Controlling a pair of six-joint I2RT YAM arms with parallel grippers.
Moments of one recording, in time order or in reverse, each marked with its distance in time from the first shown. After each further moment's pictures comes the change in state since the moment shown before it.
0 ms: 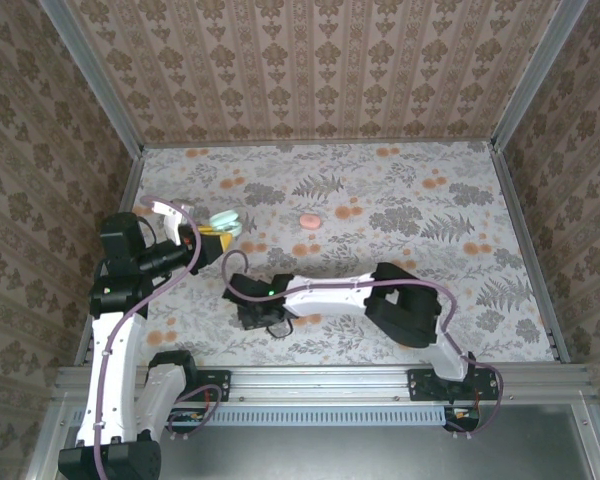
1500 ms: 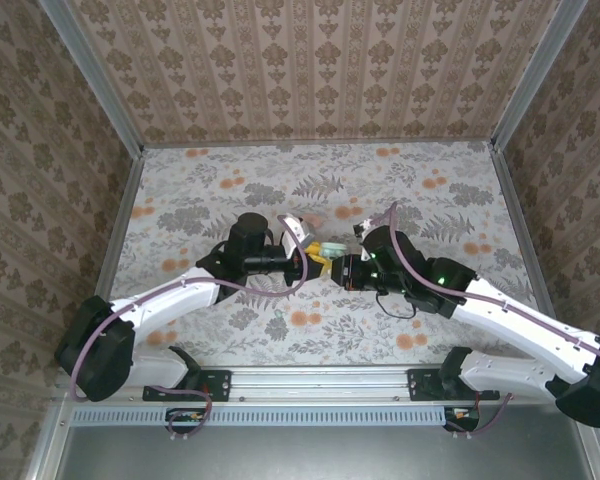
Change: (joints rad) left arm -0.787 0.537 -0.135 0.784 -0.308 0.068; right arm -0.317 -1.036 -0.536 -0.054 -0.087 -0.126
